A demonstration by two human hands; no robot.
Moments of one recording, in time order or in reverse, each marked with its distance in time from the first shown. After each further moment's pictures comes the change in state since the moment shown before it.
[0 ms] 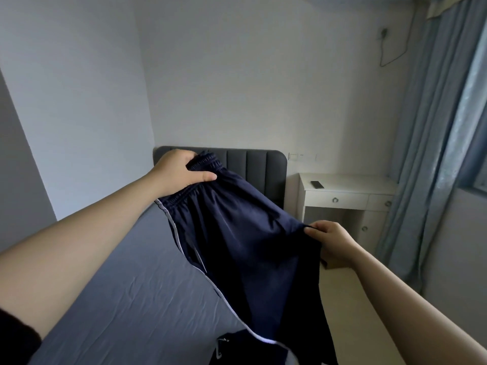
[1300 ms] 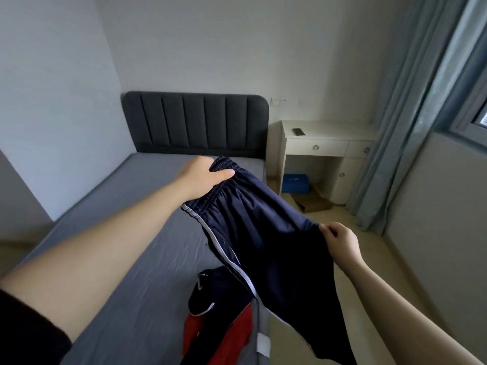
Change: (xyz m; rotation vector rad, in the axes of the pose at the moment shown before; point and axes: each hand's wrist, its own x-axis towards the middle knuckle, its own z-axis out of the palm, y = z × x) left_hand -0.048 0.085 0.178 -0.172 -0.238 -0.156; right_hand -0.095 0.156 -0.053 -0.157 0.343 0.207
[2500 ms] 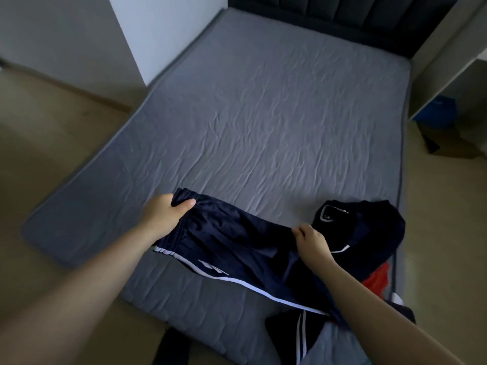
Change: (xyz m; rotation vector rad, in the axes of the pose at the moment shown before) left_hand -0.218 -0.636 -0.108 -0.137 0.026 -0.778; right_hand -0.196 -0.095 0.591 -0.316 -0.730 0.167
